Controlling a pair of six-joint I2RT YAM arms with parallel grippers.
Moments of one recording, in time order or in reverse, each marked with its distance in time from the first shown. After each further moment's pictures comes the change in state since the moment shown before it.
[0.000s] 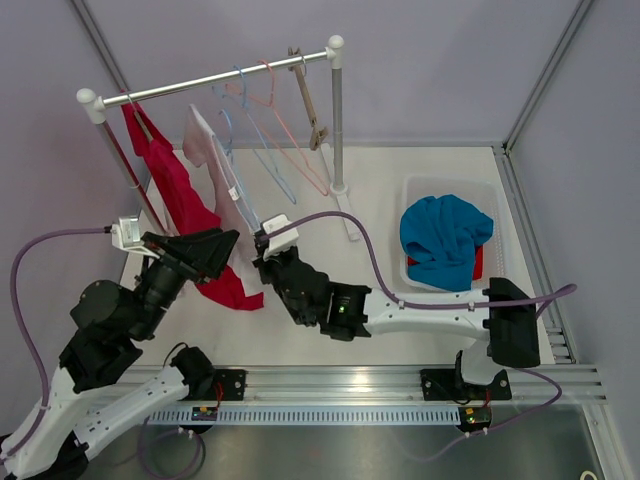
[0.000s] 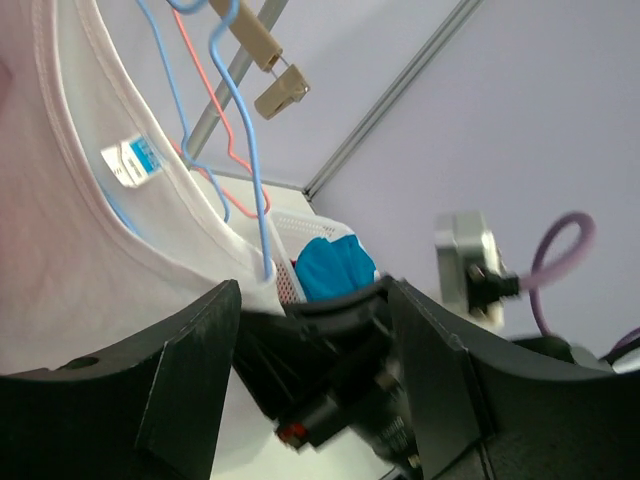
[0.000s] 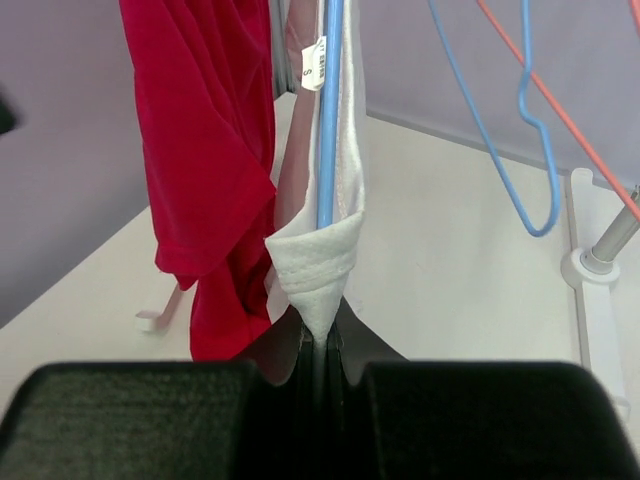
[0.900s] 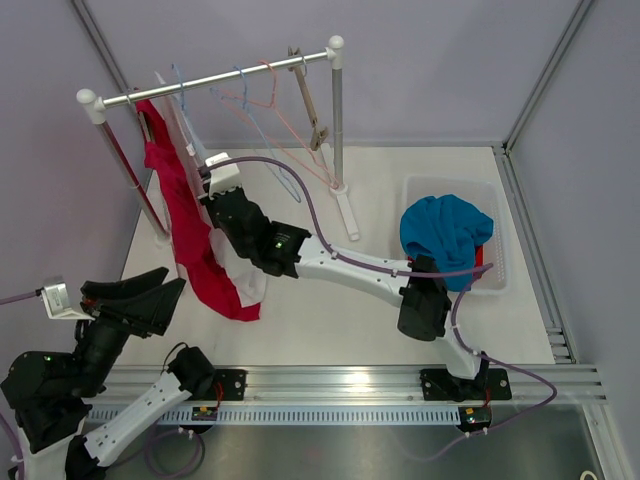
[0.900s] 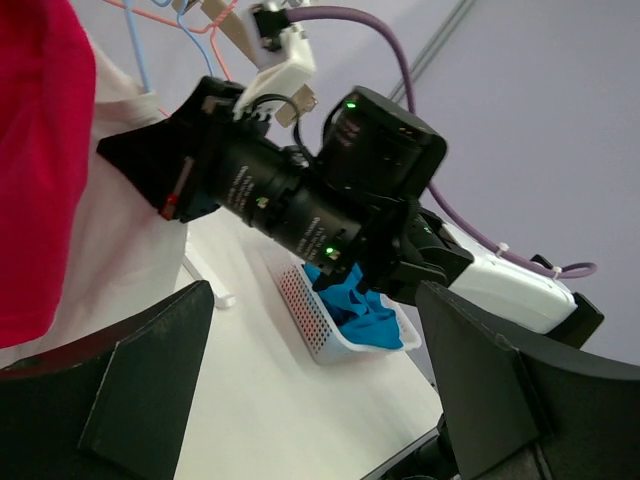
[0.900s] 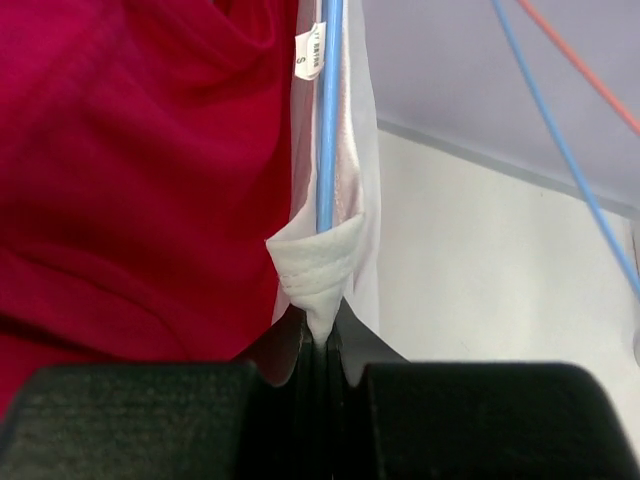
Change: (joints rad) left arm 0.000 -0.364 0.019 -0.259 -0.001 0.064; right arm -0.172 0.537 0.835 -0.400 -0.173 0.061
